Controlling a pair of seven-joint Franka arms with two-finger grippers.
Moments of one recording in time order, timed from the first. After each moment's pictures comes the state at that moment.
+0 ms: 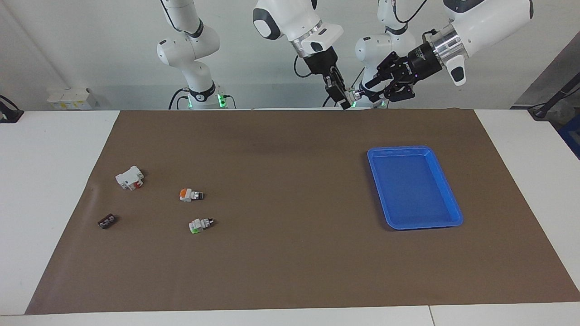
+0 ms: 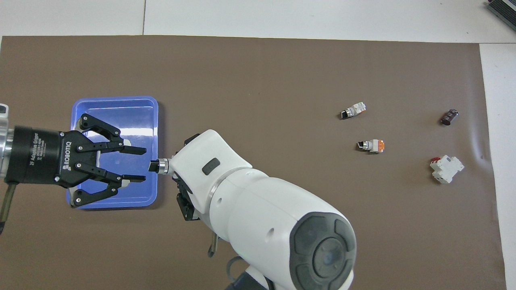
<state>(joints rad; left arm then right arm) 0.09 -0.23 -0.16 -1.88 -0.85 1.60 -1.67 0.53 0.08 0.26 -1.70 0.25 2.40 -0.82</state>
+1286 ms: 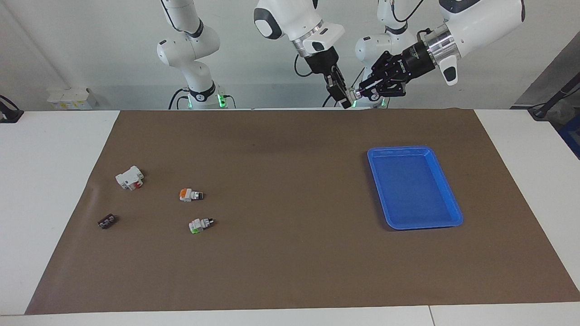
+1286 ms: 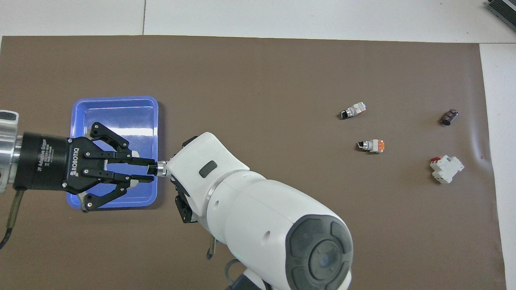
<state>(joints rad) 0.09 -0.25 -0.17 -1.91 -0.89 1.60 -1.69 0.53 0.08 0.26 -1.70 0.25 2.39 -0.81</state>
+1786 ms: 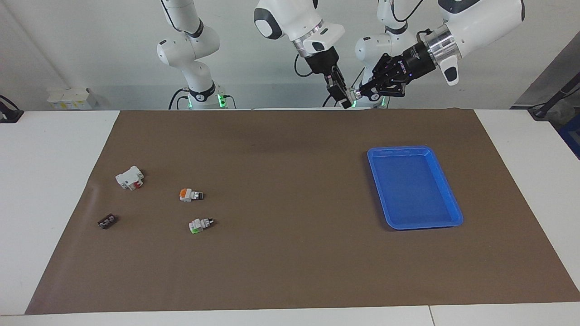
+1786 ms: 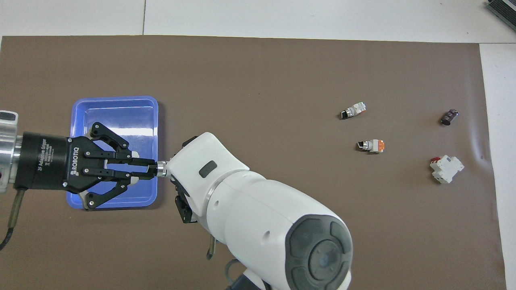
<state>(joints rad) 0.09 -0.25 -0.17 -1.92 -0.89 1.62 -1.70 0.53 0.08 0.26 -1.70 0.25 2.39 -0.81</state>
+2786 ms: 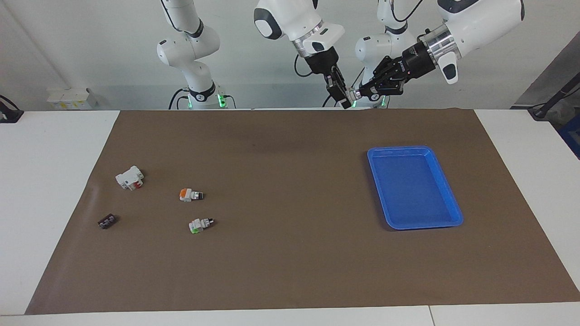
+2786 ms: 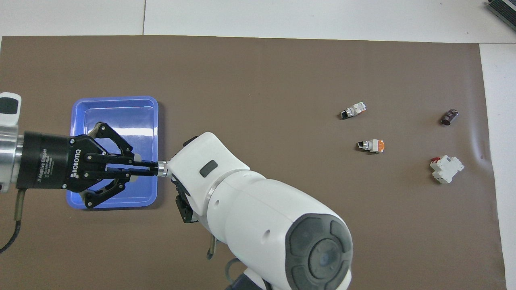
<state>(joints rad) 0.09 -0.26 -0.18 -1.92 -0.88 1.63 -1.15 0.53 0.08 0.26 -1.70 0.25 2.39 -0.81</state>
